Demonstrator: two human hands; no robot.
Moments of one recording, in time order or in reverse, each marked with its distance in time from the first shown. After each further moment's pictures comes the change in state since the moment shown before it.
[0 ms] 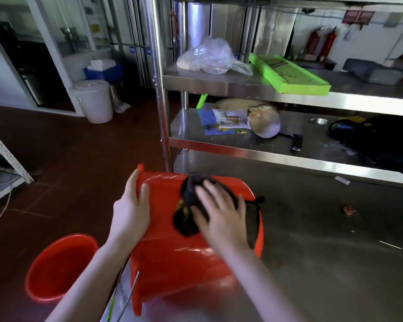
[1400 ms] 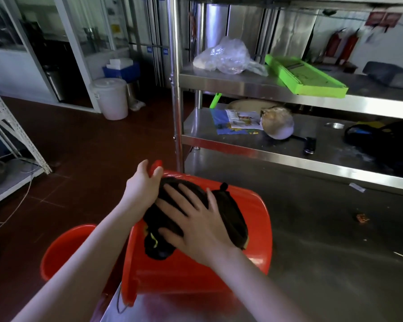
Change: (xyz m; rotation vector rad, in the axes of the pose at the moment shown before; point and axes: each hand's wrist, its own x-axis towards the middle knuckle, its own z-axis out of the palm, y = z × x) left_hand 0.041 0.010 -0.001 0.048 -0.101 -0.193; right_hand -0.009 -0.052 -0.008 0.031 -0.198 -0.455
